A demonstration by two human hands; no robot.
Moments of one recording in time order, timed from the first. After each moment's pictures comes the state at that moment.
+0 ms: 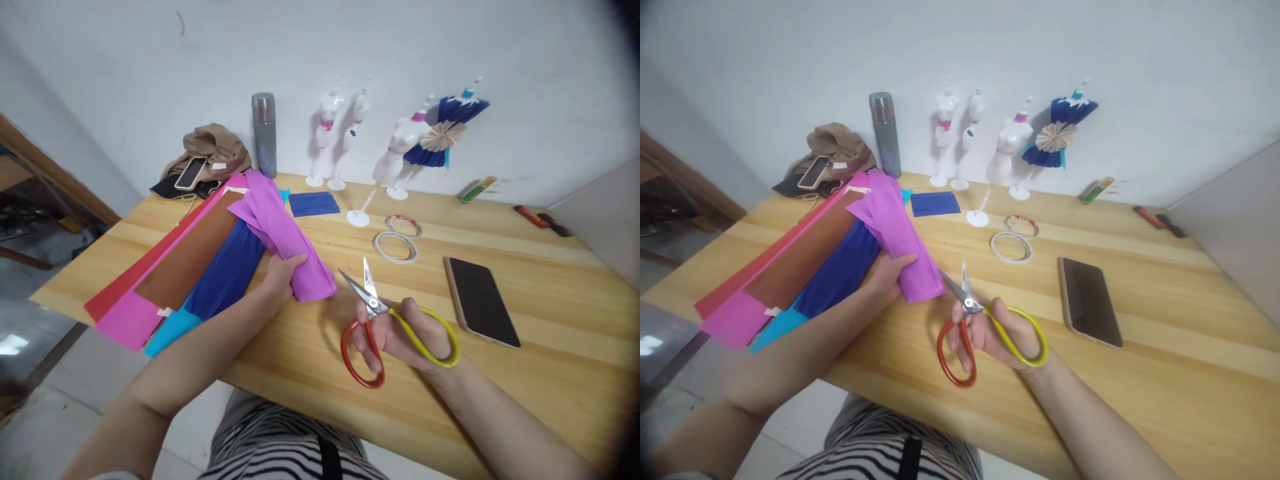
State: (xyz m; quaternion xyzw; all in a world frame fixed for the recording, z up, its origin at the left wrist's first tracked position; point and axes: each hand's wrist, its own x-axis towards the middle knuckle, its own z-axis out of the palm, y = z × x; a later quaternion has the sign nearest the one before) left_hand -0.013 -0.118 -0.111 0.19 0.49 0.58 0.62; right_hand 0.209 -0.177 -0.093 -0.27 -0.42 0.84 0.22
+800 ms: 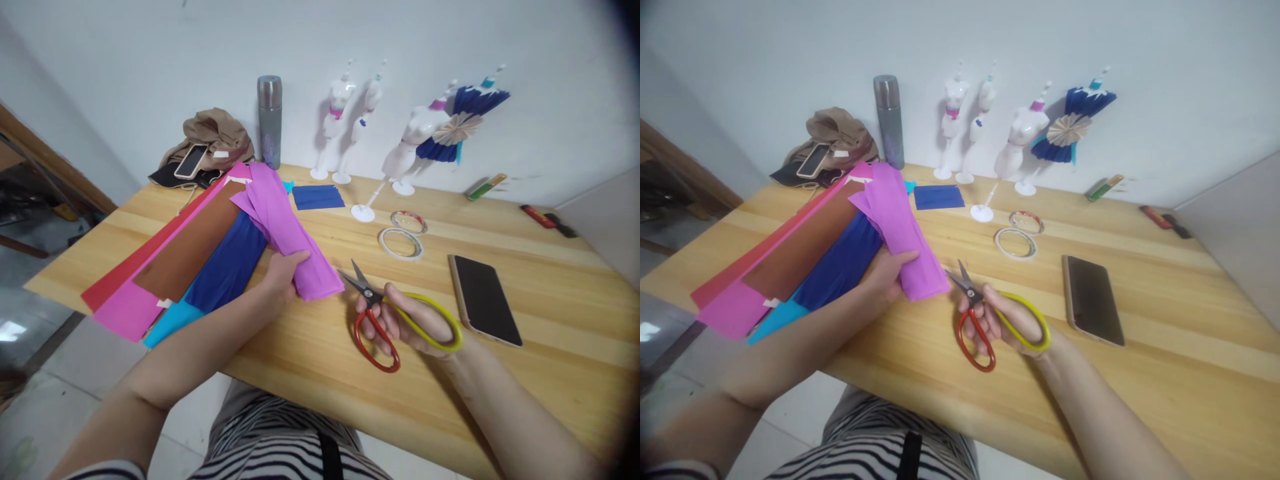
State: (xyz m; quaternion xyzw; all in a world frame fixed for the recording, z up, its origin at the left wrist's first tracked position) left_hand -0.012 -0.128 -0.102 0.15 0.49 0.60 0.61; right_hand 0.220 -0.164 -0.099 -0.36 -0.40 0.82 0.17
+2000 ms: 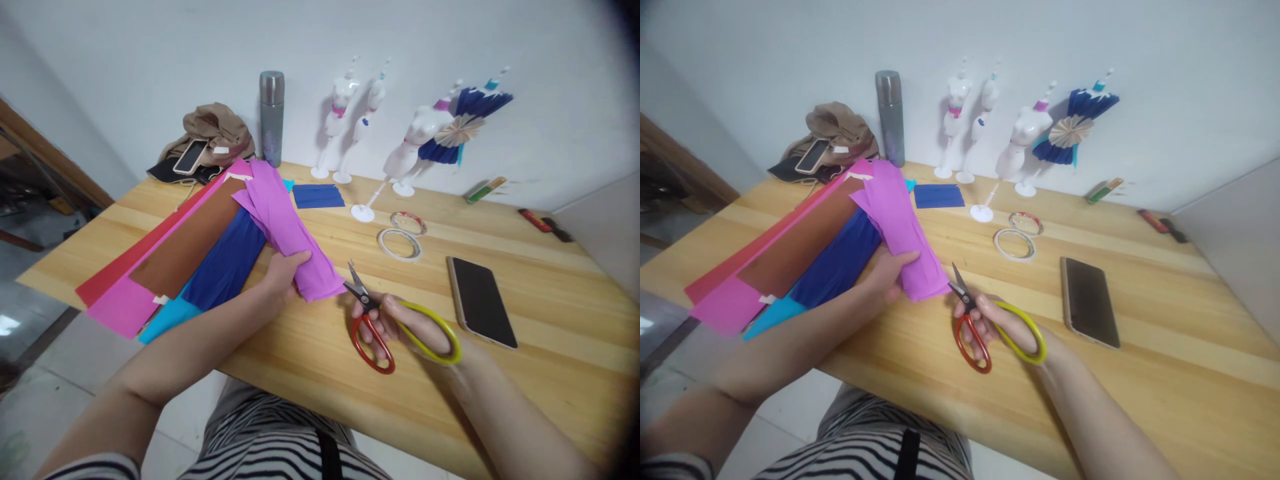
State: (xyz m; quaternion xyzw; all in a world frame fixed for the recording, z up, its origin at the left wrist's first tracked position) left_hand -0.007 -0.136 -0.094 0.15 0.47 0.61 0.62; right_hand 0.220 -0.170 -0.102 -0.36 -0.47 0.78 0.18
